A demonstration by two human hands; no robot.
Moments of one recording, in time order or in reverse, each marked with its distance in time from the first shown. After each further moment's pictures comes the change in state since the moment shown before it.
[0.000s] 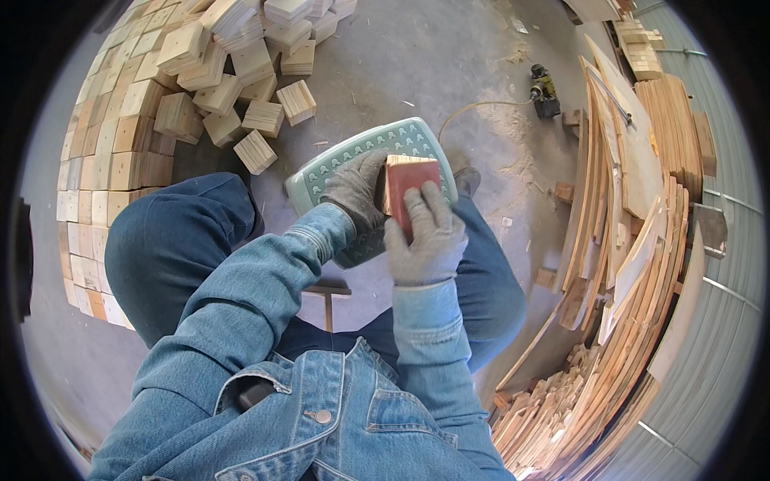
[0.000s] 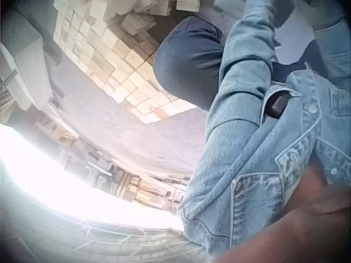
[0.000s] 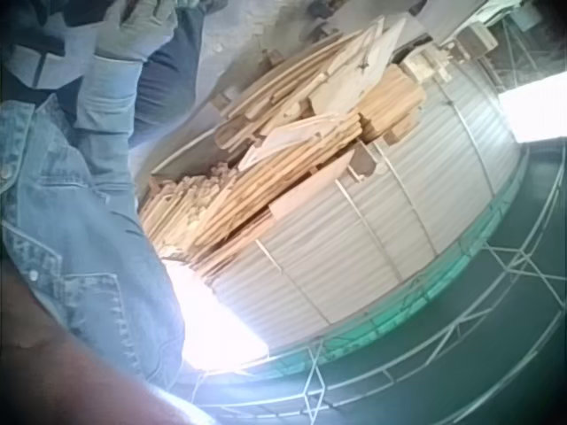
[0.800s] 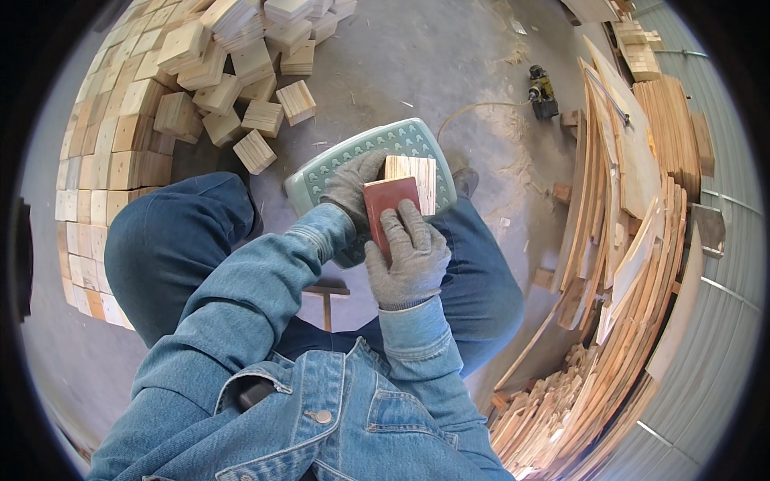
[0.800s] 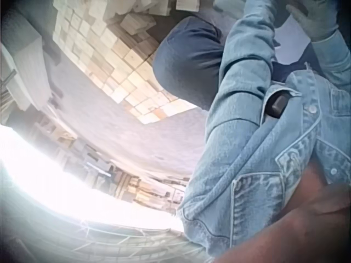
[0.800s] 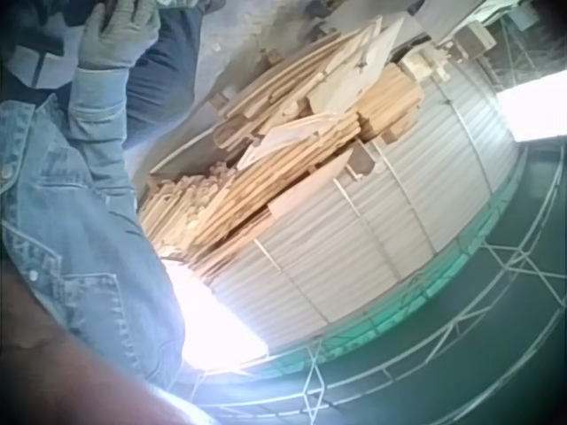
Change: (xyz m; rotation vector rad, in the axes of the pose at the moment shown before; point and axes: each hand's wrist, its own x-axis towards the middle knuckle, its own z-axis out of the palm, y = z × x) left_hand 0.009 -0.012 0.013 -0.177 0.022 0.015; right_hand -0.026 -0.023 -0.006 0.027 -0.068 -0.040
